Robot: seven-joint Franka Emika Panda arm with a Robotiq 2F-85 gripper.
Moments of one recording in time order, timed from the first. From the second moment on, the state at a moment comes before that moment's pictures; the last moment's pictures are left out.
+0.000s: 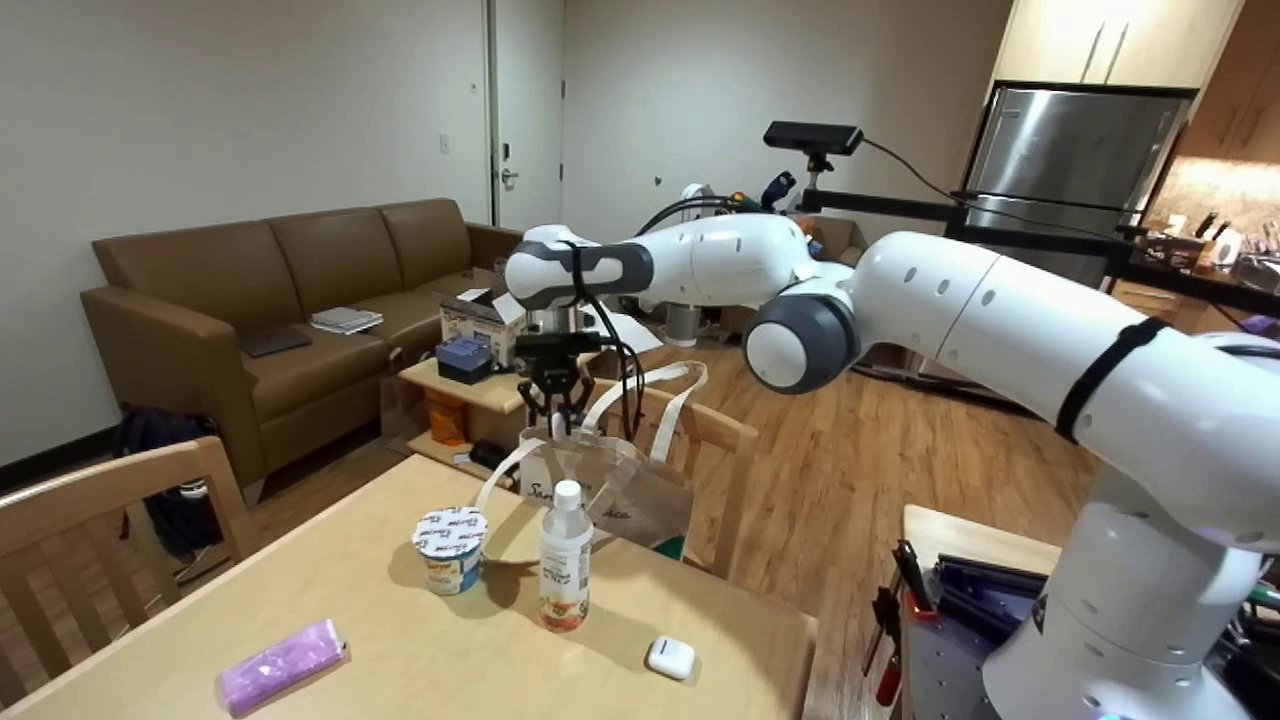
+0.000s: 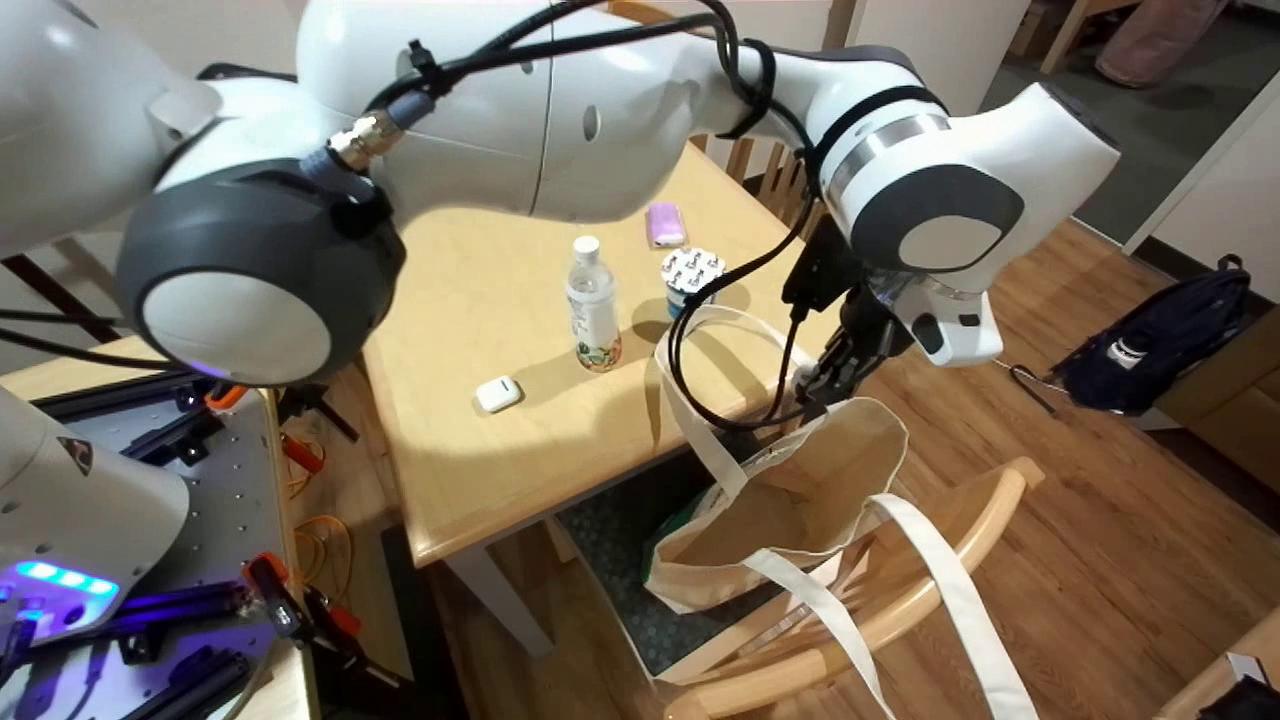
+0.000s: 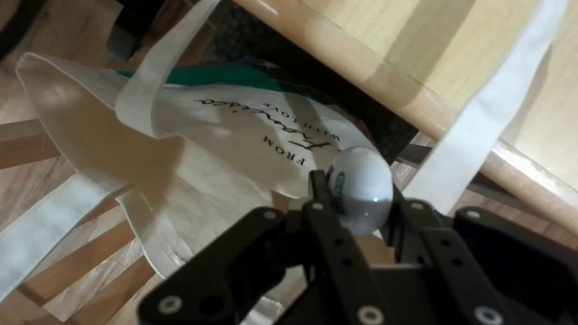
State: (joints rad) arm -0.30 1.38 -0.09 -0.48 0.18 1.60 0.68
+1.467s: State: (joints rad) arm -0.26 1.38 -0.08 -0.38 0.17 2.02 0.80
